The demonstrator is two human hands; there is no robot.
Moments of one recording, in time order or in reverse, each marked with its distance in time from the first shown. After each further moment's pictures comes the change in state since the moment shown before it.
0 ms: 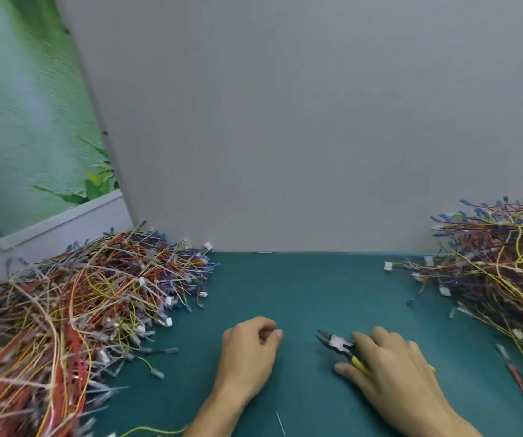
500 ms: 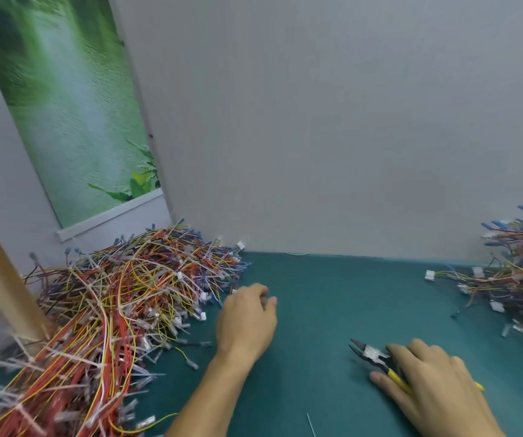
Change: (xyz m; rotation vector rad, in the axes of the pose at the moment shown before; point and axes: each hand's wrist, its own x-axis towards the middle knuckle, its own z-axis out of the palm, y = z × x) left_hand 0.031 0.002 -0.047 0.299 0.217 0.012; right_hand 0.006 0.000 0.007 -0.028 0.047 0.022
